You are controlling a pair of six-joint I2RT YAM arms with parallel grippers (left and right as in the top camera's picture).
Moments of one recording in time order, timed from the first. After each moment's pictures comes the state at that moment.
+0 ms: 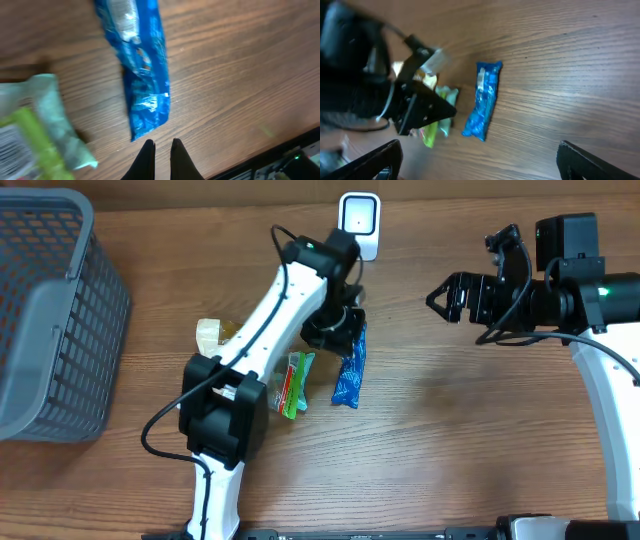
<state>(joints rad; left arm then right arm) -0.45 2.16 1.98 -1.40 0.31 -0.21 0.06 1.51 1.57 -1.10 -0.52 0.25</state>
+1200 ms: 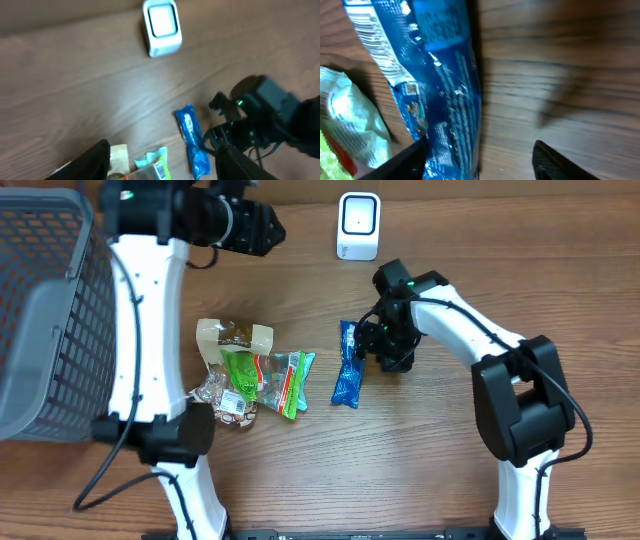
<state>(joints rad) -0.08 2.05 2.60 -1.51 0.38 0.10 0.43 2.13 1.56 -0.98 -0.41 0.53</state>
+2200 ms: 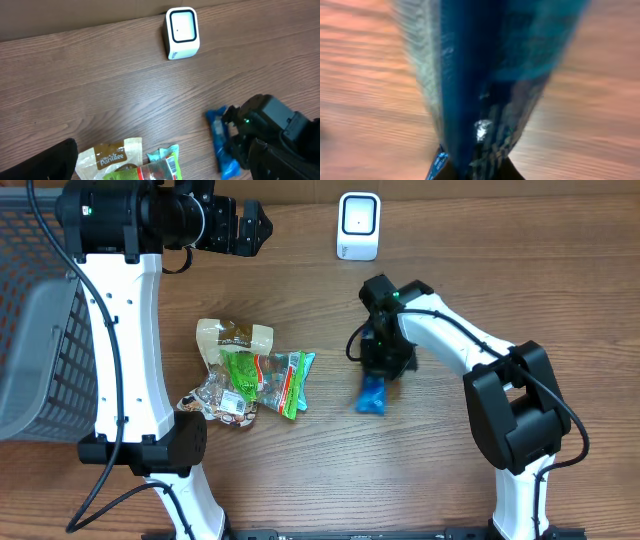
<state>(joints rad) -0.05 2.01 2.63 -1.54 0.31 0.07 0.48 2.11 1.55 -1.07 -0.14 0.40</state>
